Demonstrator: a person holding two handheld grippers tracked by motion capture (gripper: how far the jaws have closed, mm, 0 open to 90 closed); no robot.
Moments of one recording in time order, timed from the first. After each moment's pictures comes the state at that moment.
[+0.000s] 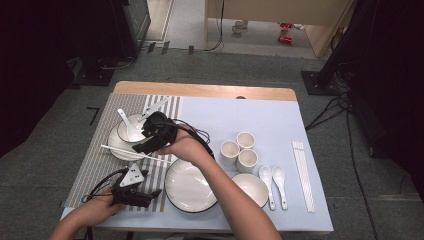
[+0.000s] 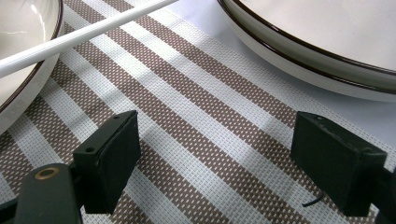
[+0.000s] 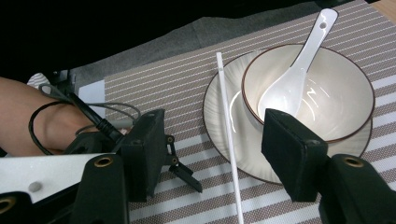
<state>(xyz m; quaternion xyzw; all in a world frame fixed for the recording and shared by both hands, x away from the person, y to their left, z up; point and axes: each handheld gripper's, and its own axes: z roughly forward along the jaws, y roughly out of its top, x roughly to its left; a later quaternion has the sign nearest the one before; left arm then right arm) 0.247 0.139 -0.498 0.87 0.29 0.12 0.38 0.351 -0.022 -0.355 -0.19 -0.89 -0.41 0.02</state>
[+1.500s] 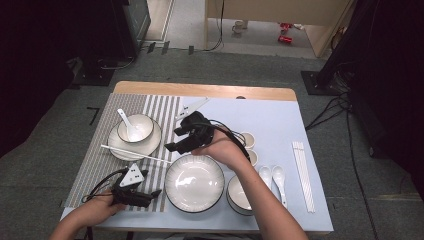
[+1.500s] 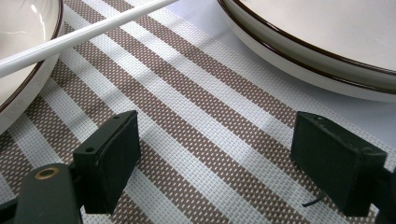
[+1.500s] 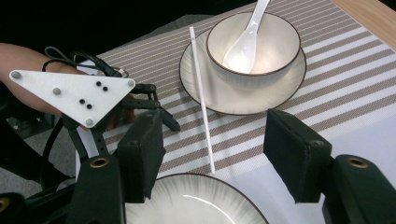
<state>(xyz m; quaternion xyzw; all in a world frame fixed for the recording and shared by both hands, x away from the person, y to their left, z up) 0.247 0.139 -0.498 0.87 0.29 0.12 0.38 0.338 -0.111 -0.343 -0.22 -0.88 -0.42 0.00</state>
